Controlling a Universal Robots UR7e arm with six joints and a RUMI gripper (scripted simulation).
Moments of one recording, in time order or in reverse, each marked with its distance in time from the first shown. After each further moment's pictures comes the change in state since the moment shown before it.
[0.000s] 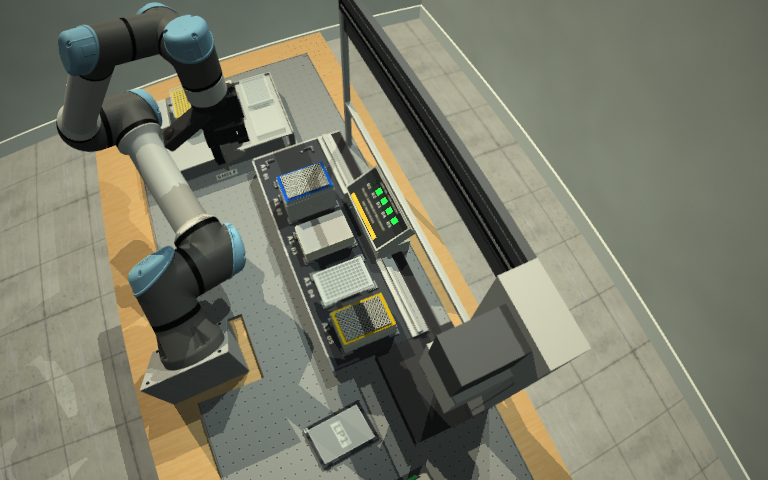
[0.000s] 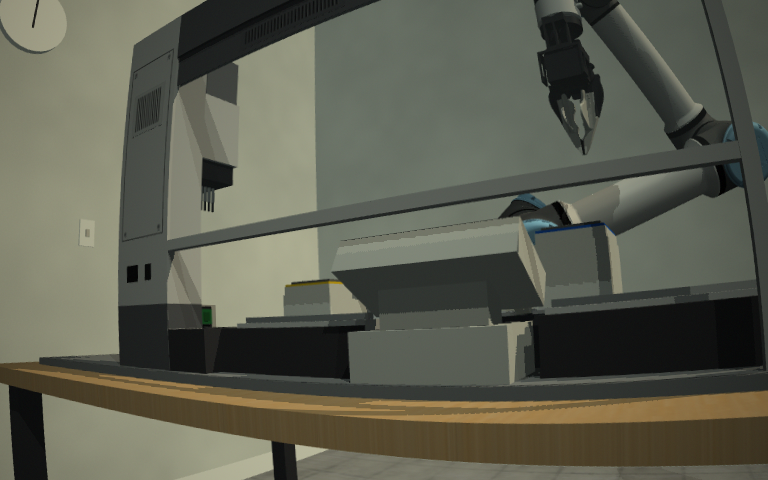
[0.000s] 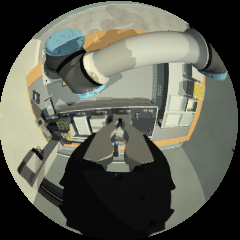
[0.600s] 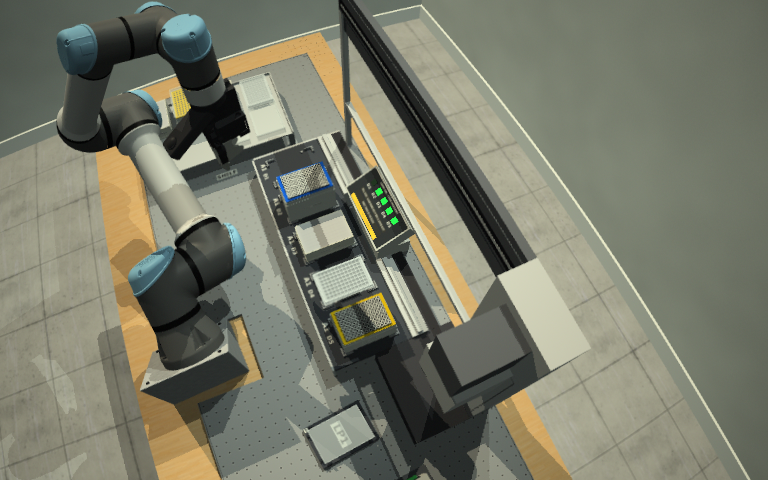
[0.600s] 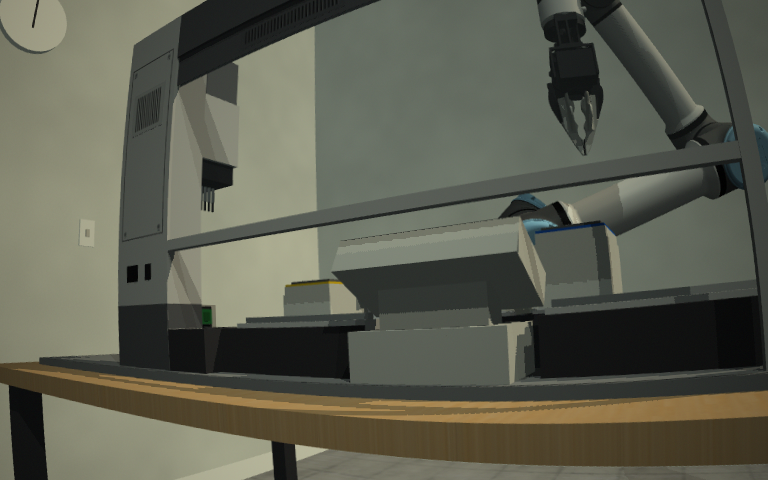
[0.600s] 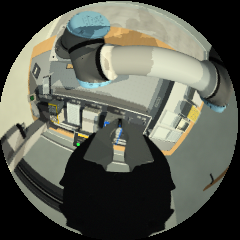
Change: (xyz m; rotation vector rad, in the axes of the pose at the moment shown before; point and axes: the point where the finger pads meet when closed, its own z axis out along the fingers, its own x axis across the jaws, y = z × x) arm 0.000 -0.002 0.000 -0.002 0.001 -0.320
